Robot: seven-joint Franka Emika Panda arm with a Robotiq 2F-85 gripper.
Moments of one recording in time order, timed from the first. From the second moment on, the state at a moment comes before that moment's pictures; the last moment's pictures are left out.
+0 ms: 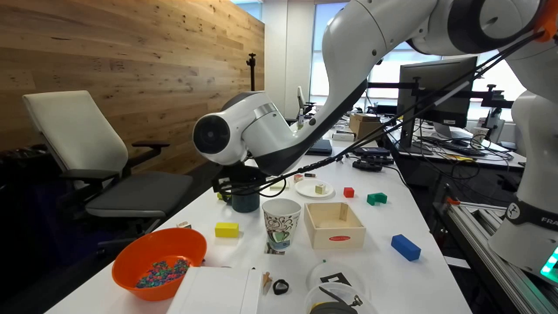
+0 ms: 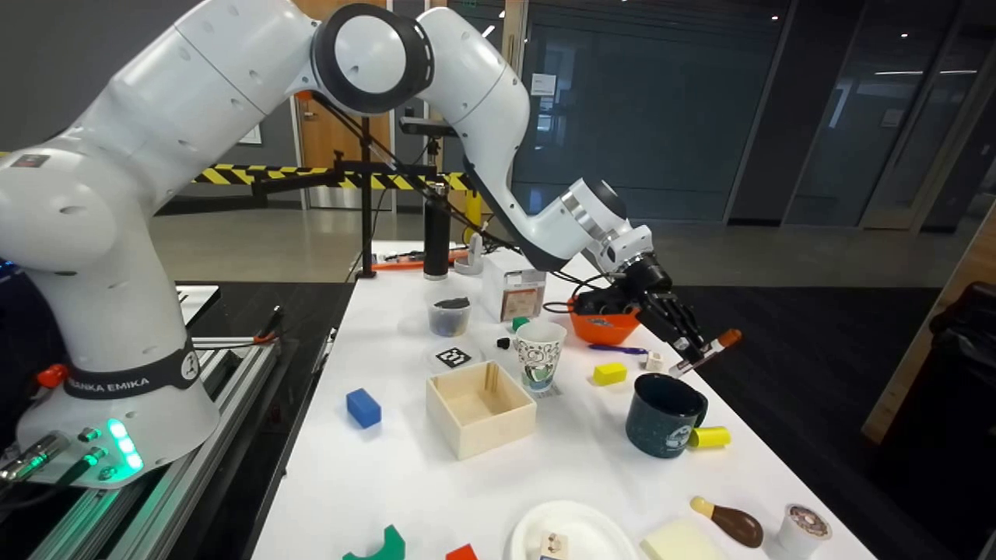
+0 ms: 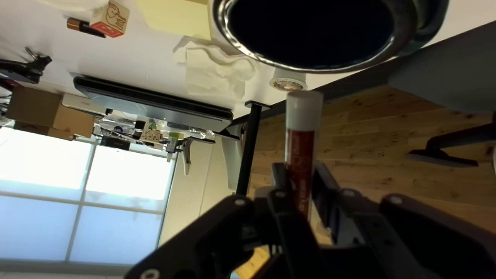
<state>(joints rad) 0.30 0.82 -0.12 -1.41 -1.21 1.94 1.98</state>
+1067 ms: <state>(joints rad) 0.29 0.91 -0.10 -1.34 -1.21 1.94 2.00</state>
